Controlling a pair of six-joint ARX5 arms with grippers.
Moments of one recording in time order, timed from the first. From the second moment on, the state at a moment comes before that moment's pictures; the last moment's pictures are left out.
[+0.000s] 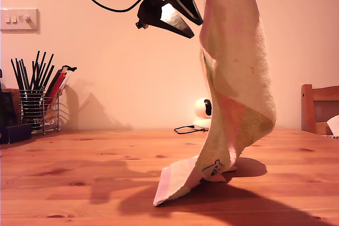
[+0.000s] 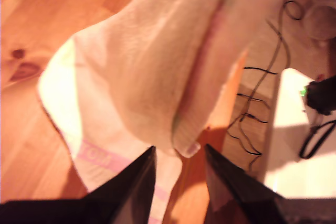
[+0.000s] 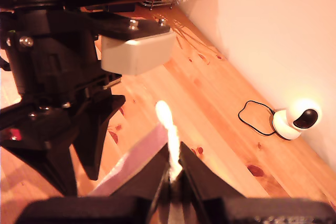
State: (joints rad) left arm -0.64 1.93 1.95 -1.12 0.60 0.27; right arm 0.49 1.30 1.48 -0.67 -0.18 -0.53
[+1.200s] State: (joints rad) left arm -0.70 1.97 1.95 -1.15 0.53 0.16; right arm 0.49 1.30 1.48 -0.67 -0.18 -0.53
